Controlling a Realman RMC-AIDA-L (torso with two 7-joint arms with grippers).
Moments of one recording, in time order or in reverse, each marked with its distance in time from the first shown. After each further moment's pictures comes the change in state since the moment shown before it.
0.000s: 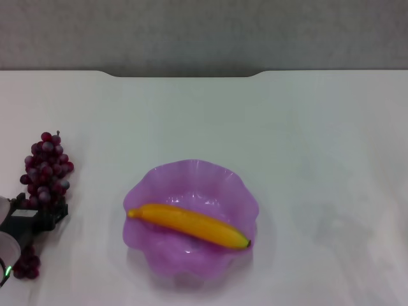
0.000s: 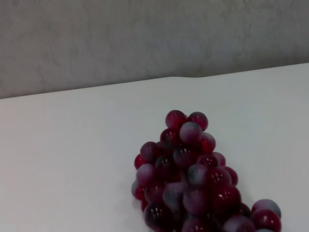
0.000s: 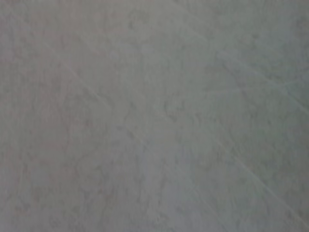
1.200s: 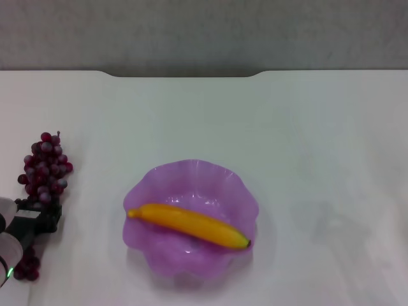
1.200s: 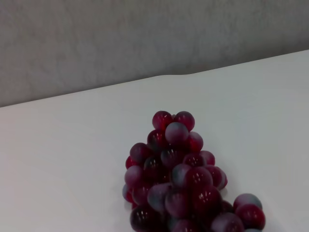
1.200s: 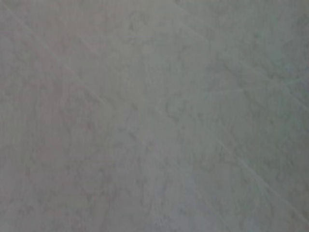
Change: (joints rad) left arm -0.002 -0.004 0.004 0.001 0.001 -0.004 0.063; right arm 0.005 -0.001 -0.003 0.000 0.000 0.000 0.014
